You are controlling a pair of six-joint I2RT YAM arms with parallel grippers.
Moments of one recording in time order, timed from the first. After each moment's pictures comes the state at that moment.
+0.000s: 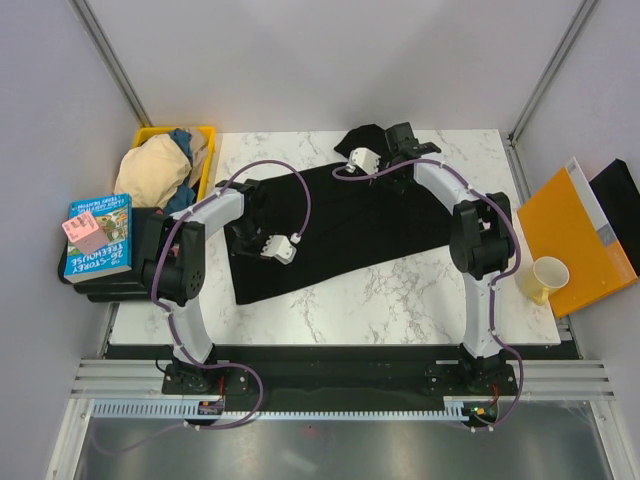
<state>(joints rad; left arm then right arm) -0.28 1.89 1.31 -1.10 0.19 1.60 0.30 2.18 1.84 -0.68 -0.14 -1.00</state>
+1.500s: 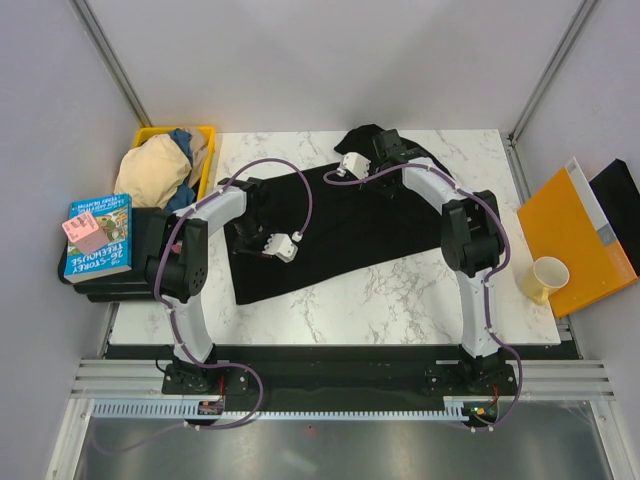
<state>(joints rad) -0.28 1.92 1.34 -1.12 0.19 1.60 0.34 2.23 1.85 -0.63 -0.12 -0.93</state>
